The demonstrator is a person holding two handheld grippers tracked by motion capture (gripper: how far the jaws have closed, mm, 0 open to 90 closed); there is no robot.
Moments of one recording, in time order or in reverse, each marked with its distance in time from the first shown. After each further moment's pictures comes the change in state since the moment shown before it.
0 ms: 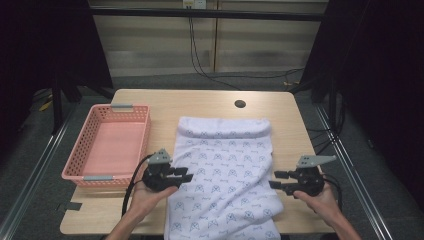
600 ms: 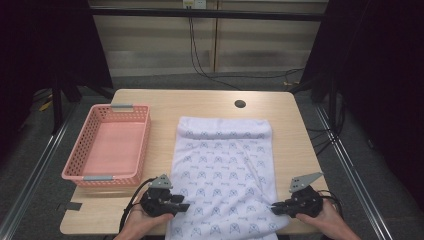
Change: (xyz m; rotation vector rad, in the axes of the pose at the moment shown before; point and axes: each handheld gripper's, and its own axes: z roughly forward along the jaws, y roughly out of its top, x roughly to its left) left arm -0.024 -0.045 -0.003 0.164 -0.106 0.047; right arm 0.029 -0.028 -0.005 0.244 0.138 -0.102
